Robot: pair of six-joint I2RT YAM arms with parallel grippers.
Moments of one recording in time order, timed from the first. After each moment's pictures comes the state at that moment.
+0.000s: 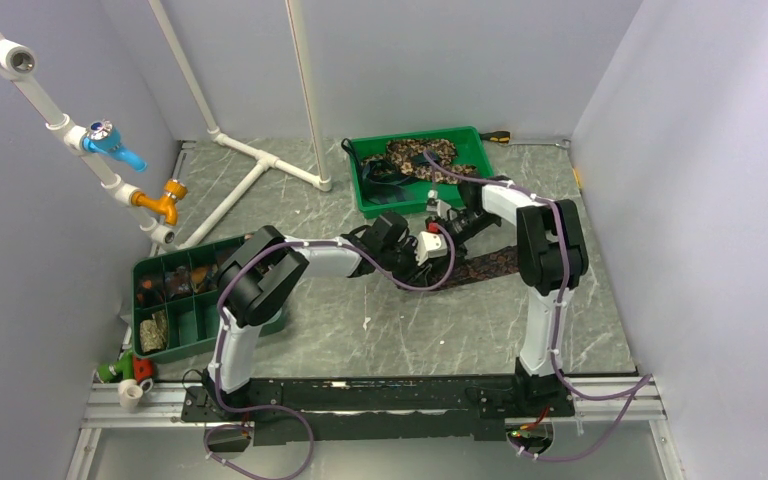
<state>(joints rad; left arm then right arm) -0.82 2.05 1.22 0.09 0.55 0.29 0.21 2.06 1.42 -1.00 -0.88 -0.15</state>
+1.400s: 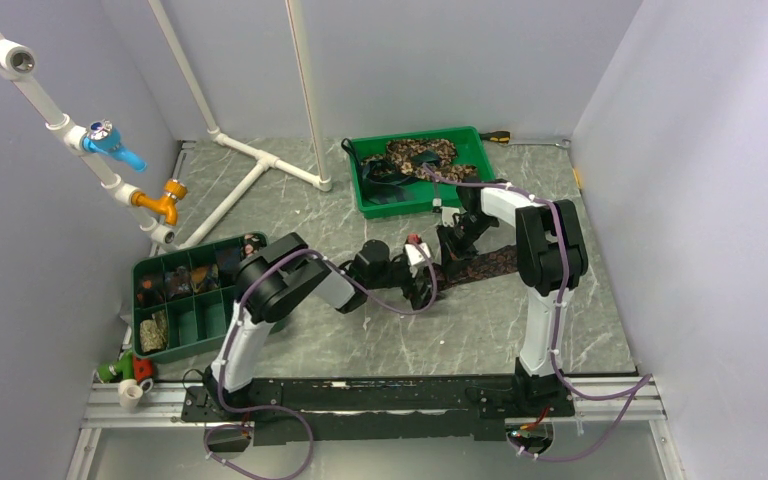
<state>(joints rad) -0.84 2.11 0.90 0.99 0.52 0.04 0.22 2.07 1.39 -0.95 -0.52 -0.11</state>
